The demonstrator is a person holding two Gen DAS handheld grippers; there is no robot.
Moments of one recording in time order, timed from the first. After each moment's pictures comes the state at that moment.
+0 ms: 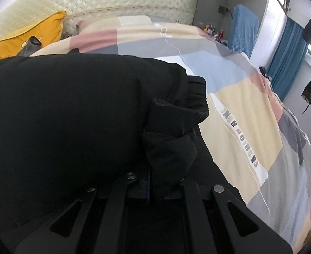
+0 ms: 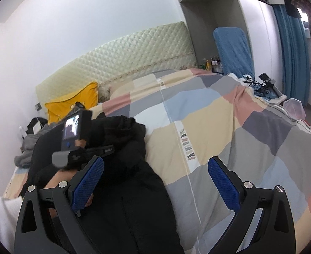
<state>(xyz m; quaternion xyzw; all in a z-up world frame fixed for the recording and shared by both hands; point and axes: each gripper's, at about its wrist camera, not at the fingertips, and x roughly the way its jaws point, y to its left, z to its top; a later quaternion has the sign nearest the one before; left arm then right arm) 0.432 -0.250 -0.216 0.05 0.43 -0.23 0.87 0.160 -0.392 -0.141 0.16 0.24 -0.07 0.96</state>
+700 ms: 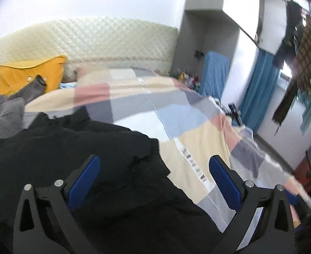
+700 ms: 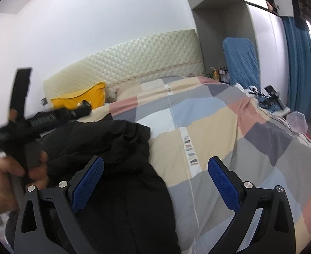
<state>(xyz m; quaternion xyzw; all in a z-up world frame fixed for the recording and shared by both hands) 0.327 -0.190 -0.083 -0.01 0.29 -0.28 0.91 0.146 -0.380 -0.128 0.13 0.22 -0.04 0.97</state>
